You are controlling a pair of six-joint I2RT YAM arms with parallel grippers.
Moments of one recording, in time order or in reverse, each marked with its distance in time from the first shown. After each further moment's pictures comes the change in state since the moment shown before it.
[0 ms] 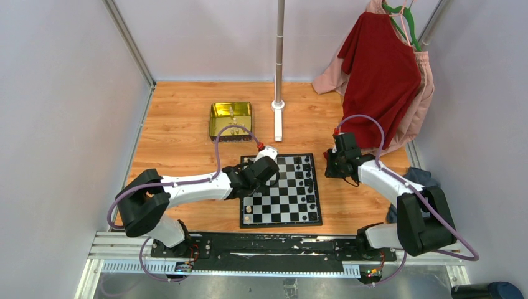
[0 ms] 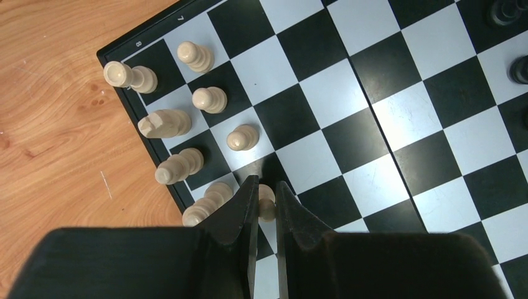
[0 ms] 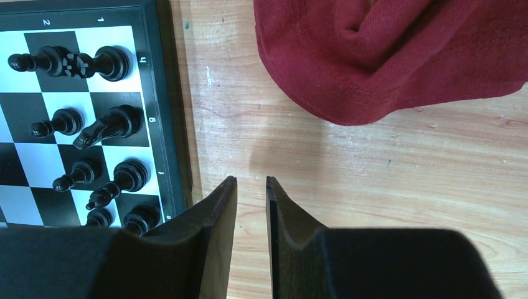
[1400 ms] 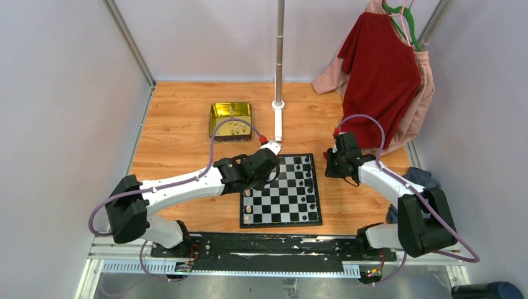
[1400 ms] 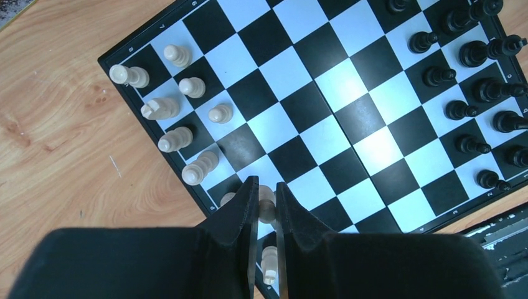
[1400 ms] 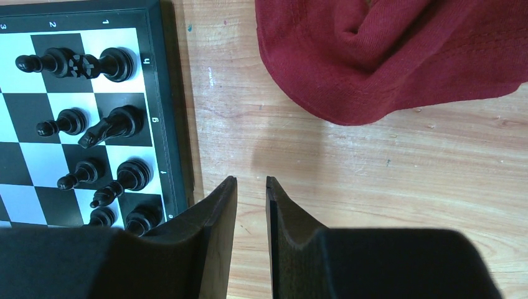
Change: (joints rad) left arm -0.019 -0.097 0.174 -0.267 0.105 0.021; right arm 0.000 -0.007 0.000 0.000 0.000 0.000
